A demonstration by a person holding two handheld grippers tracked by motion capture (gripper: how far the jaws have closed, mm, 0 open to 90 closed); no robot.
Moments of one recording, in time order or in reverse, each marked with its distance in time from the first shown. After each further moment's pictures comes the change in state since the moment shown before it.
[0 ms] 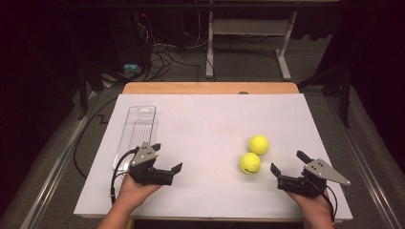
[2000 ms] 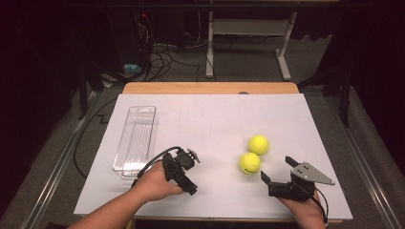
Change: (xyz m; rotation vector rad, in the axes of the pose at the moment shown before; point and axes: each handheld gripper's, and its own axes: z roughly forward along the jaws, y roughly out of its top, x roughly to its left) left arm -0.038 0.036 0.076 0.823 -0.068 0.109; right arm 0.021 -0.011 0.010 0.094 0.075 -0.040
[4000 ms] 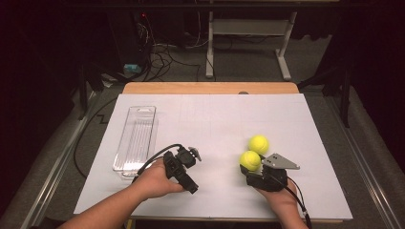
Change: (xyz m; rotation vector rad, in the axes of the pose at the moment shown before) left arm 0.000 0.006 -0.008 0.024 -0.027 0.008; right arm 0.035 0.014 0.052 0.142 0.041 -0.005
